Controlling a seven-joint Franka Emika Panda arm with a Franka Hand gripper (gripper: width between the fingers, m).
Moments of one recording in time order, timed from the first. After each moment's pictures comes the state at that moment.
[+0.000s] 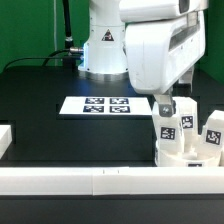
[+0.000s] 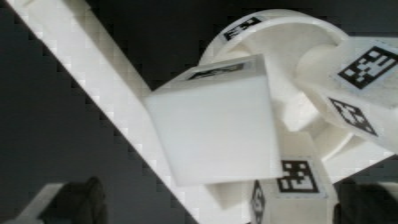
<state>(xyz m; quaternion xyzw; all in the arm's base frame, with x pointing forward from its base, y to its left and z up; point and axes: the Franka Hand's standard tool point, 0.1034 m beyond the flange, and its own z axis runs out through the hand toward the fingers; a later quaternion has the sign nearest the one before) 0.631 0.053 0.107 -0.86 -0.50 -0.04 0.05</state>
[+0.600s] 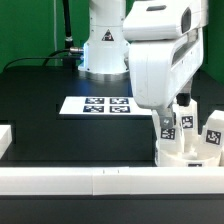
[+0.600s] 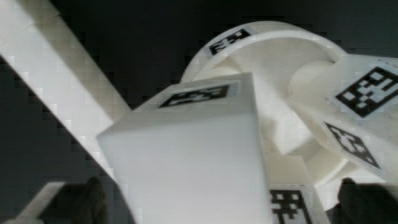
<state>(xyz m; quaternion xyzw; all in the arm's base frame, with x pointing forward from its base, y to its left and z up) 0.624 0.055 0.088 -0.86 -0.50 -0.03 0.06</state>
